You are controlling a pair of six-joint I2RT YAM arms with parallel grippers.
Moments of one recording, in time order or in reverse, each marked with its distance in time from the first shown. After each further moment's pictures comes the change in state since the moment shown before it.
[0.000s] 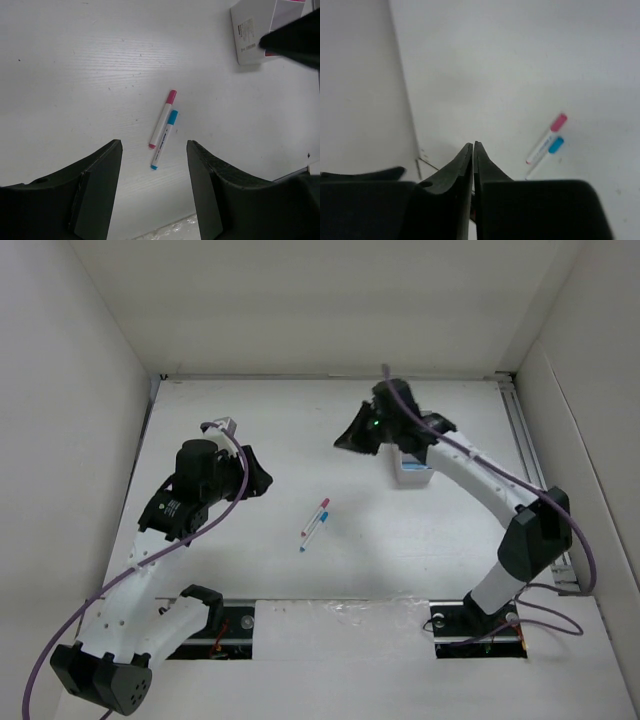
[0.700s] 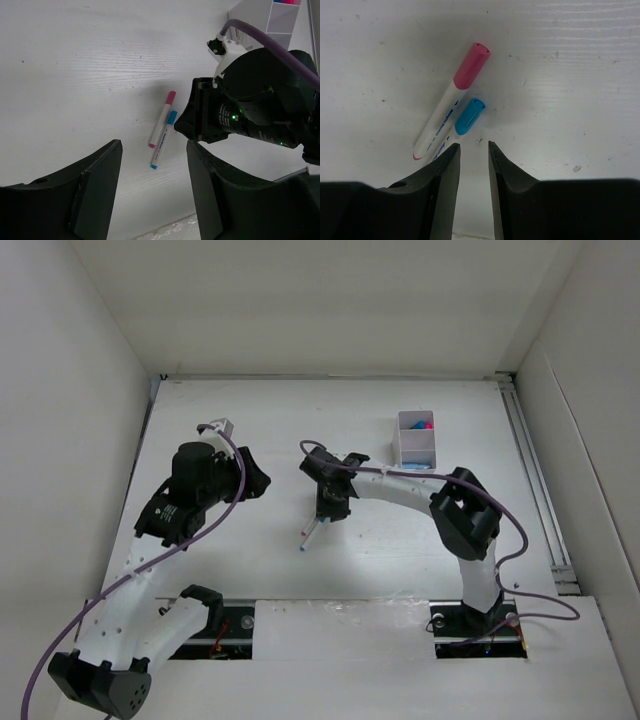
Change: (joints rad) left arm 0.000 -0.032 0.000 -0.015 -0.013 0.001; right arm 0.364 0.354 0.010 -0.286 0.309 -0.074
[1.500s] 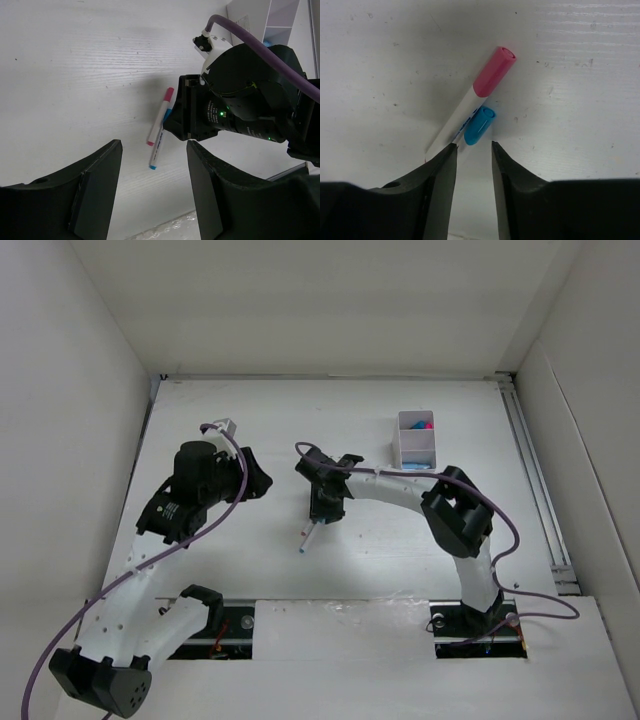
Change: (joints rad) left arm 0.000 0.014 -0.001 0.001 0.022 0.005; right arm 0.008 0.052 0.031 0.027 -0.038 0.006
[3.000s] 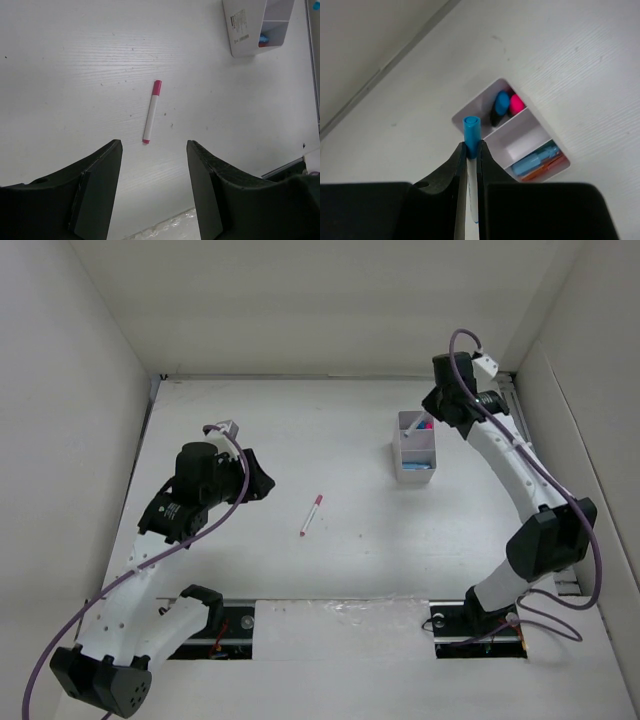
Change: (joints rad) left arm 0.000 0.001 -0.019 0.015 0.028 0.001; right arm -0.592 -0.430 0.071 0.056 0.304 -0.072
